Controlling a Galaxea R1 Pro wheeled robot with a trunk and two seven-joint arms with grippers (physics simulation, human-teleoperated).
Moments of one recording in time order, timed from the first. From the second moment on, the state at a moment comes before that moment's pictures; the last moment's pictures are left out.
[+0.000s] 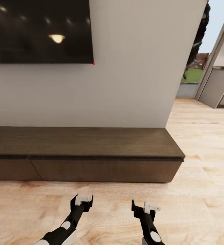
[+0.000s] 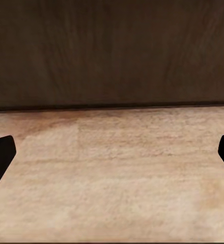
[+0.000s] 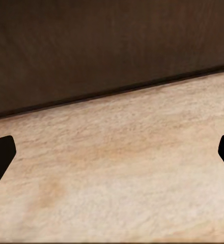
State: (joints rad) left arm -0.55 0.00 -0.74 -0.28 0.62 -0.47 0.11; right arm -0.33 0.10 0.22 -0.60 -0.28 -0.33 -0.22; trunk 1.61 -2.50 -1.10
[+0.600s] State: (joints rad) left arm -0.55 0.00 -0.74 -0.28 0.62 -0.40 0.12; right arm -0.33 0.09 0.22 -0.60 -0.28 -0.33 -0.22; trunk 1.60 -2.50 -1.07
